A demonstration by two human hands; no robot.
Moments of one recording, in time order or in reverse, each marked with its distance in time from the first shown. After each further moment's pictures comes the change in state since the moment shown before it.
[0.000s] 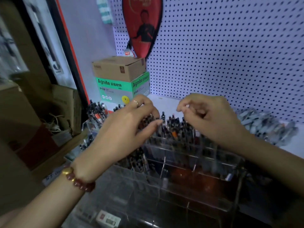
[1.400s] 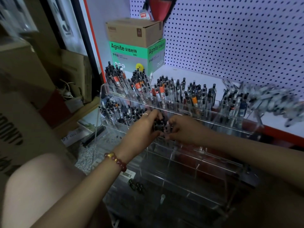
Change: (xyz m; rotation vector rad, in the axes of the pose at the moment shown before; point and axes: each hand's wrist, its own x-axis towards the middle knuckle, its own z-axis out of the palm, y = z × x) left_hand -0.086 -0.029 0.077 -0.191 -0.297 -0.385; right_hand -0.041 0.005 0.110 -0.048 -0.688 0.382
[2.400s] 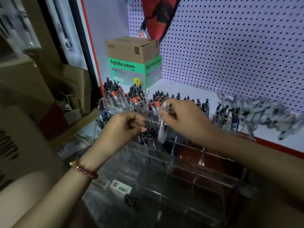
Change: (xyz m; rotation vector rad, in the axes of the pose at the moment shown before) left_hand 0.000 -0.005 -0.058 -0.313 0.150 -0.051; right_hand -0.008 -0.040 -0.047 -0.238 0.384 -0.204
